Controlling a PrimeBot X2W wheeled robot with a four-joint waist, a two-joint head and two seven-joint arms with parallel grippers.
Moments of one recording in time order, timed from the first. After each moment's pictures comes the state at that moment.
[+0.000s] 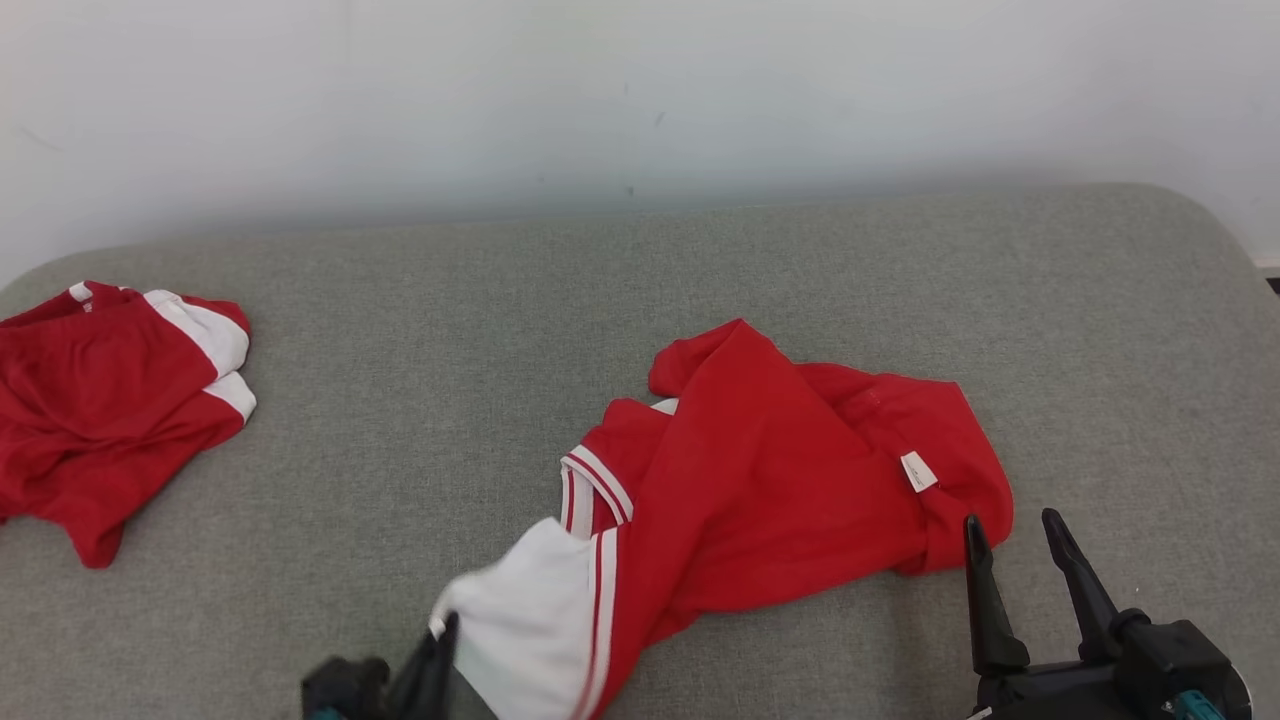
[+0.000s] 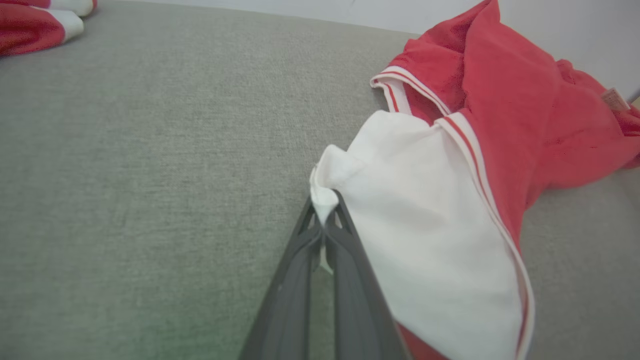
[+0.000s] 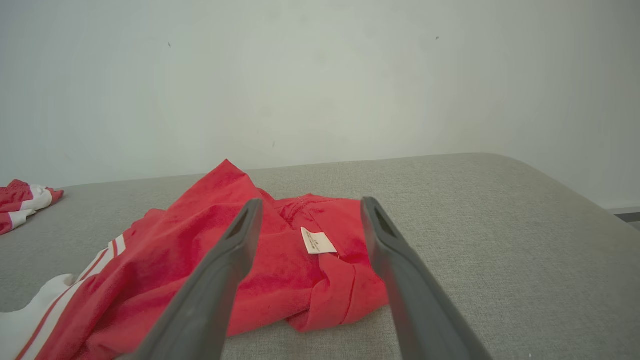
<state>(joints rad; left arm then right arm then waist) -0.16 0.09 -0.24 0.59 -0.31 -0.13 -0.26 0.00 -0.07 0.01 0.15 0.15 0.13 -0.26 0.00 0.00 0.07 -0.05</state>
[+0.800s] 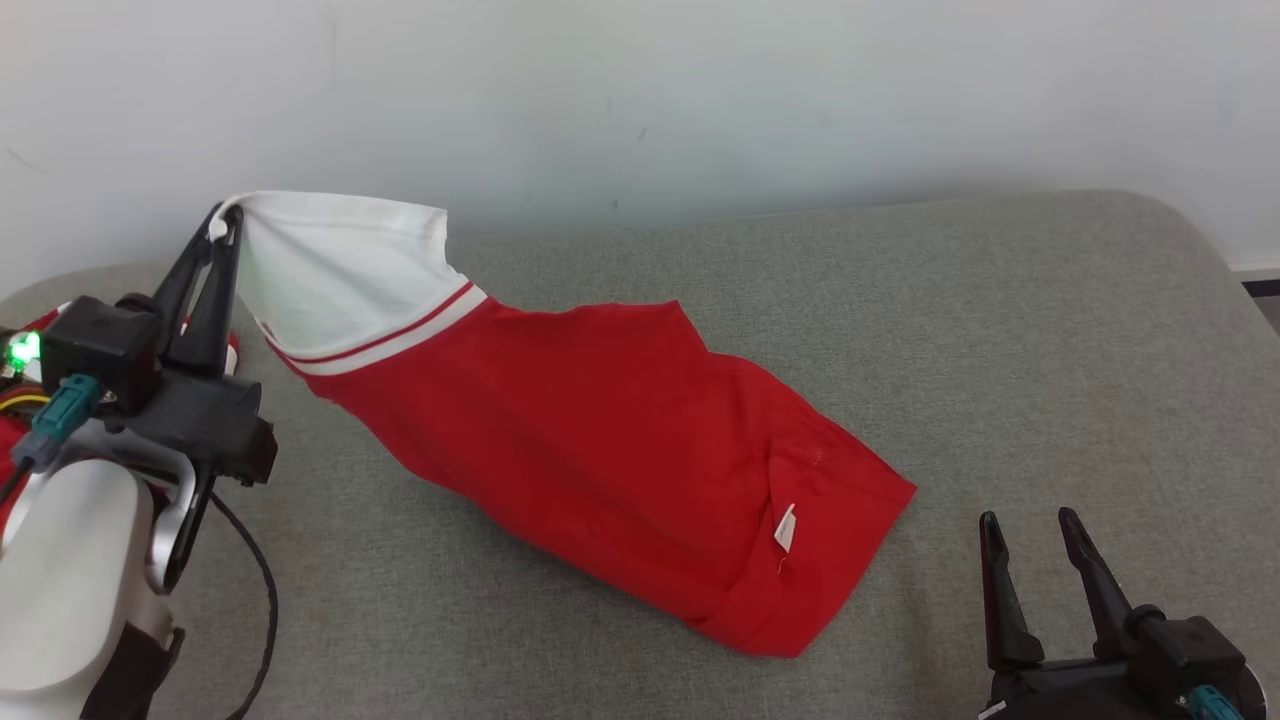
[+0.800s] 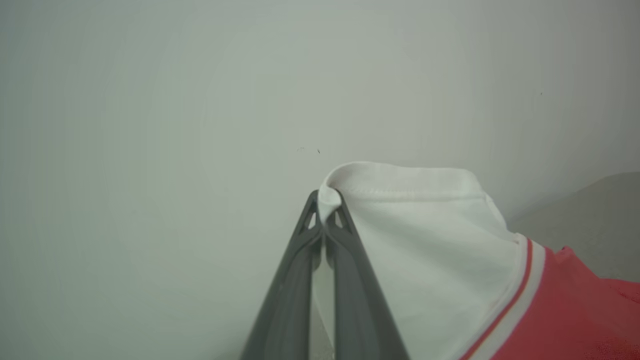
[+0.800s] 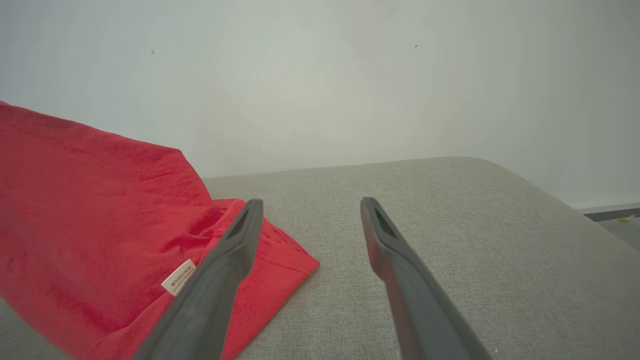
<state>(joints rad) -0.65 0.43 -0.26 0.44 -0.26 -0.13 -0.24 -0.01 -0.08 -0.01 0.17 0.16 0.13 -0.26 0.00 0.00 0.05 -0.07</state>
